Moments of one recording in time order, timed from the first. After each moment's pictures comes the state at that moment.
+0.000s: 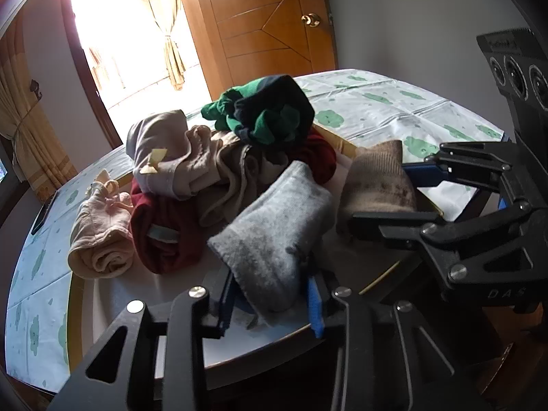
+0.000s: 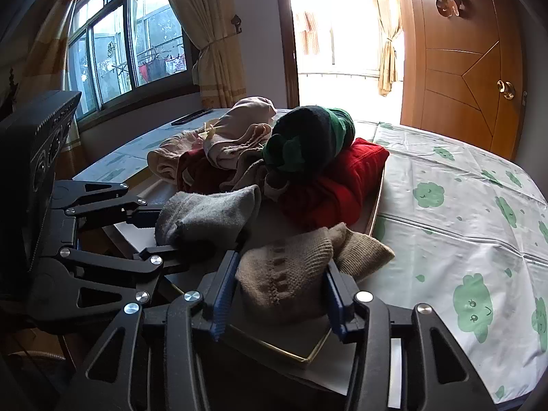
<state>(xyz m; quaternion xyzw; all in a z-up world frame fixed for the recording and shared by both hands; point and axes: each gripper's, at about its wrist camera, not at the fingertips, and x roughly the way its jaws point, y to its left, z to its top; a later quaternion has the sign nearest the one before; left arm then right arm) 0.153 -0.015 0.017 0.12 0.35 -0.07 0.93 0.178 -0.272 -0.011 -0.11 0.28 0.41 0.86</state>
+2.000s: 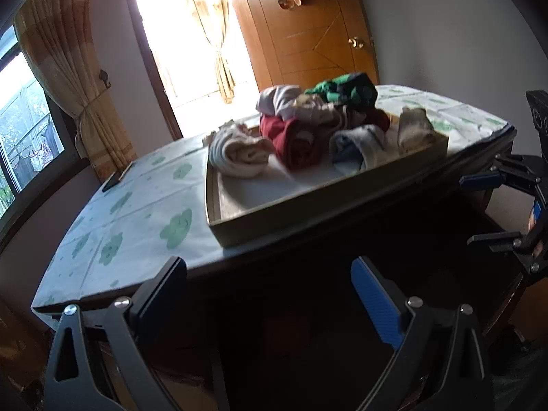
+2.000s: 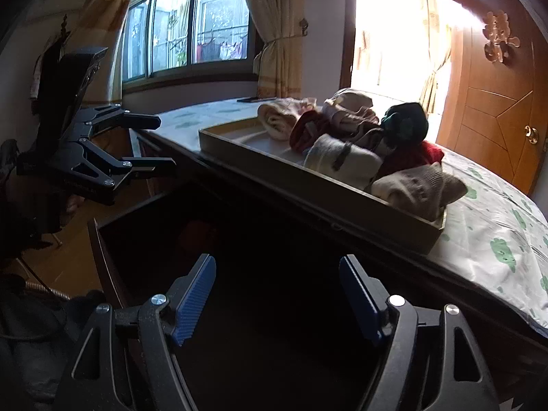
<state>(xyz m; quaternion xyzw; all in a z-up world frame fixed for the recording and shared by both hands) 0.025 0.088 -0.003 0.11 0.30 0.01 0.95 0.045 -0.264 -0.050 -0.19 0.23 0.47 0.83</state>
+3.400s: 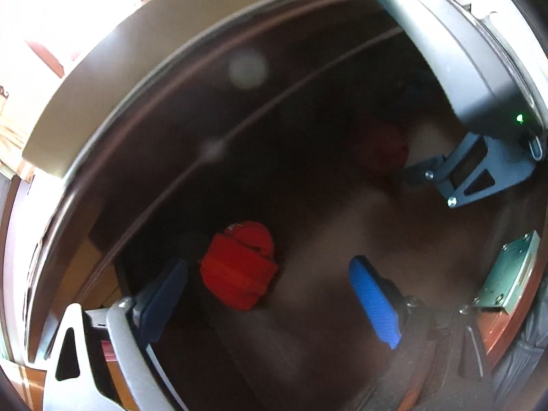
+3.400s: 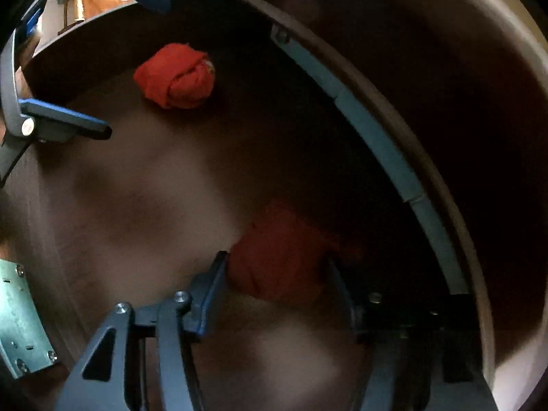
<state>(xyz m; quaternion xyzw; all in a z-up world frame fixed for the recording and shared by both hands) 0.082 0.043 -0.096 0.24 0.49 -0.10 0.83 0.083 -0.147 -0.163 -0.44 0.37 0.43 0.70</state>
